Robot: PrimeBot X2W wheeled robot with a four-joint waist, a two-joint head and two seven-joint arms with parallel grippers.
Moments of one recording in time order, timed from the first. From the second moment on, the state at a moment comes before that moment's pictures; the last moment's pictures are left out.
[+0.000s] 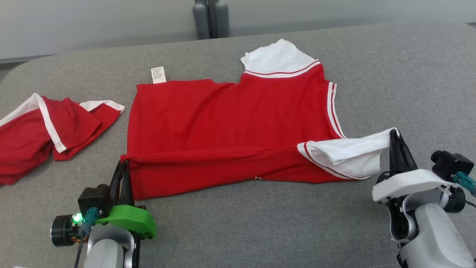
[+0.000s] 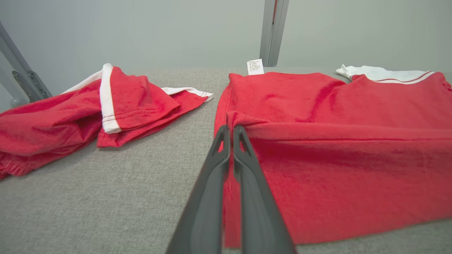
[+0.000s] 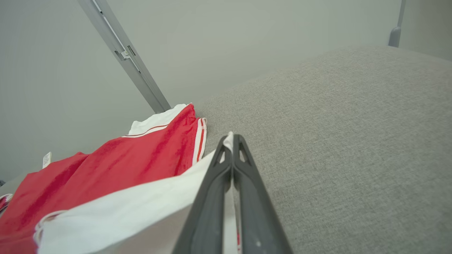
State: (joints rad) left arm -0.21 0.05 -0.04 0.45 -0.14 0.00 -0.26; right arm -0.29 -0.08 -0.07 0.46 0.40 0.13 -0.26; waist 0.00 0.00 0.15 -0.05
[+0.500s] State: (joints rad) left arm -0.38 0.05 -0.03 0.52 -0.09 0.00 -0.26; right arm -0.48 -0.08 -0.06 0.52 0.32 0.13 -0.26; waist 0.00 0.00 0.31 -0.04
